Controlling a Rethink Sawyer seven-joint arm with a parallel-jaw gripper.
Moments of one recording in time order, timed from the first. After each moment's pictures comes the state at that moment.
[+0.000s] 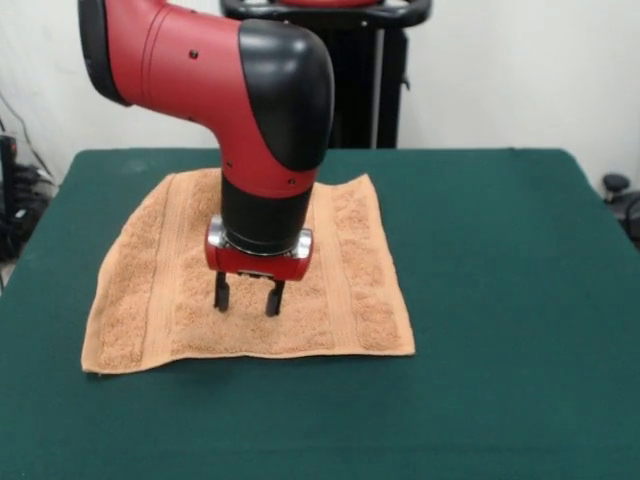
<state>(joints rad) -0.20 -0.29 -0.15 1.33 -0.06 0.58 1.57</state>
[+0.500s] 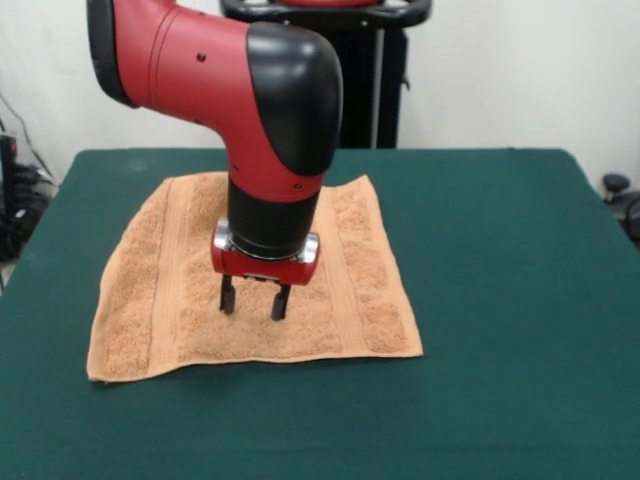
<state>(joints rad) -0.17 -0.28 -0.19 1.31 0.00 0.58 1.57</state>
